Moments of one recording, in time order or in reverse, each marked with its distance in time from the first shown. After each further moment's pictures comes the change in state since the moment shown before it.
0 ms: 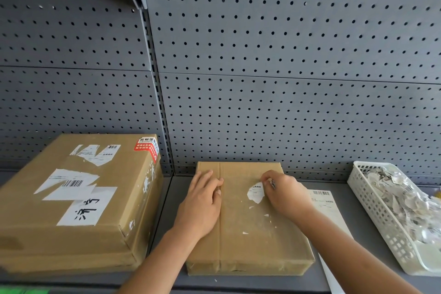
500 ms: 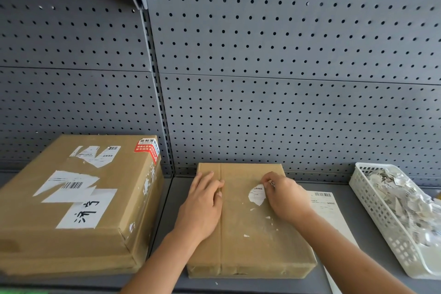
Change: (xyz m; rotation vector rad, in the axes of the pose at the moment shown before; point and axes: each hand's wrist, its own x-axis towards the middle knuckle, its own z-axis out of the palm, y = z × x) left_hand 0.000 0.000 0.000 -0.002 -0.008 -0.009; right_hand 0.002 -0.001 0.006 -0.025 0.007 0.003
